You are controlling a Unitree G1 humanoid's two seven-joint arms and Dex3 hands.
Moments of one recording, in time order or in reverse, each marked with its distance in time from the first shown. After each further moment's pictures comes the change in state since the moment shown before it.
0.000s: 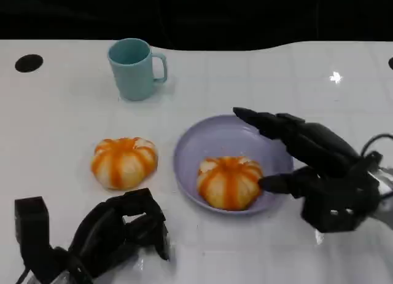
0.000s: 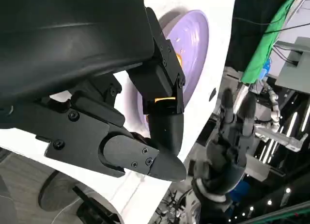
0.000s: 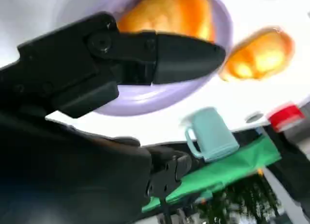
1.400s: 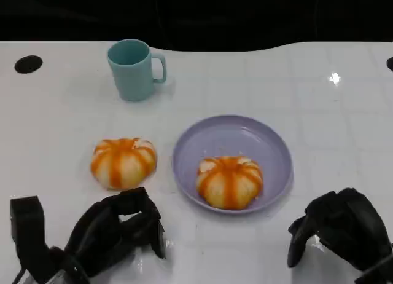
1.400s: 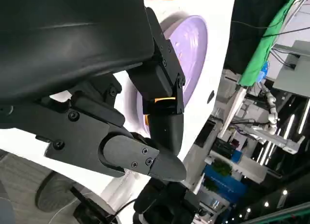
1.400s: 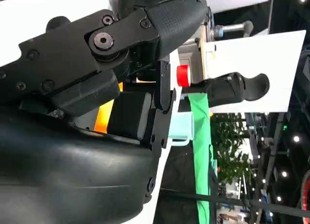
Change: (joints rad) left arm -0.018 0.009 0.022 0.039 -0.002 -0.007 -0.016; right arm 0.487 0.264 -0.399 -0.336 0.787 0.281 0.698
